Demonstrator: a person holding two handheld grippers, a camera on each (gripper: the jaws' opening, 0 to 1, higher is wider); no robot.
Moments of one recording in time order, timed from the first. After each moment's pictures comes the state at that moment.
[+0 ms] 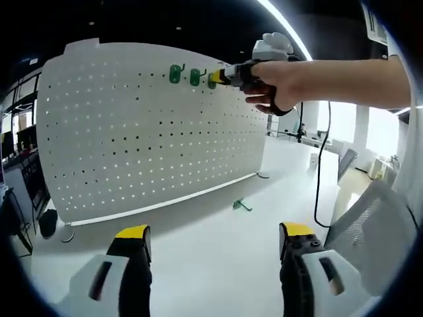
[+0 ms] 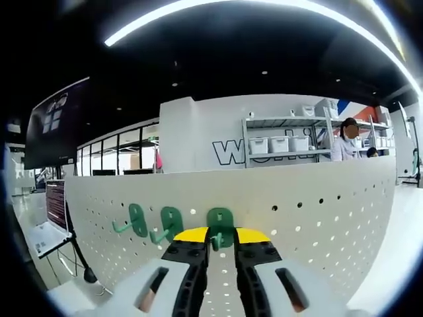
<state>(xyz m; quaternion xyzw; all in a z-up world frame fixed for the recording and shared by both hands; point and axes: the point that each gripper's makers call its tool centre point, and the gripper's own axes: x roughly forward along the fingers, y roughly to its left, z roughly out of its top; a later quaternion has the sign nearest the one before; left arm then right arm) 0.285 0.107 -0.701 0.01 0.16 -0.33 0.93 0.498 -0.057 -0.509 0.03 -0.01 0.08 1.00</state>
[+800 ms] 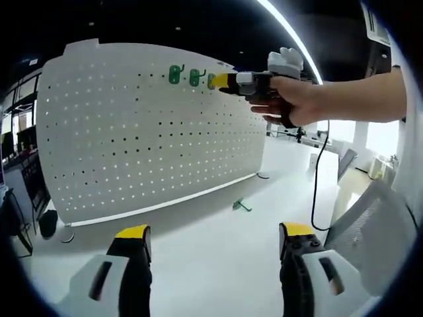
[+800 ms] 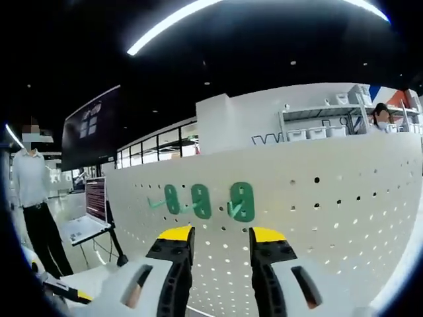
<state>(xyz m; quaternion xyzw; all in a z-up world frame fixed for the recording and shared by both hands) 0.285 0.106 -0.700 0.01 0.16 -0.33 0.93 0.468 -0.043 -0.530 0.05 -0.01 0.25 0.97</state>
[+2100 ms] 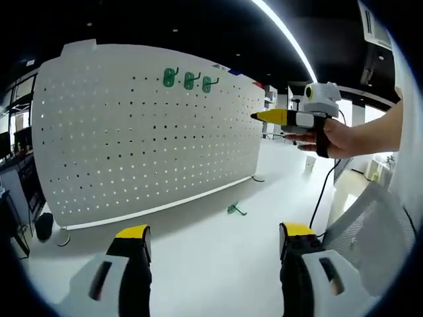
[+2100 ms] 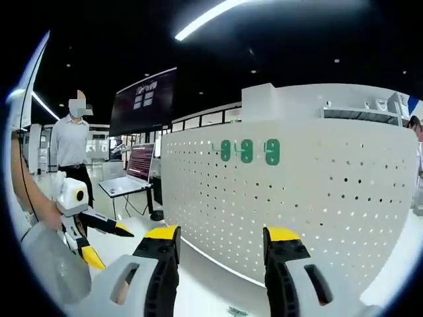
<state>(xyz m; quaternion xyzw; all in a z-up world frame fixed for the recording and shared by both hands) 0.284 0.097 -0.693 0.01 0.15 -0.34 0.93 0.356 -0.065 -0.593 -0.04 0.02 0.35 0.94</state>
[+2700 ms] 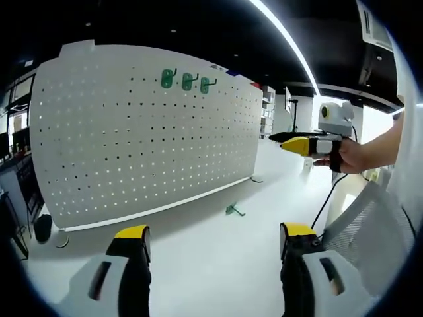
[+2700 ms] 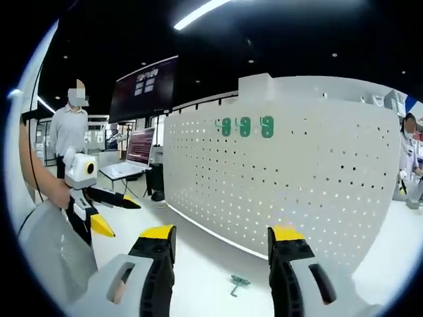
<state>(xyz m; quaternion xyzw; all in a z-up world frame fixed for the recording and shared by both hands) 0.283 0.096 -0.694 0.01 0.15 -0.35 0.92 0.319 -0.089 -0.635 -0.06 0.06 0.33 0.94</state>
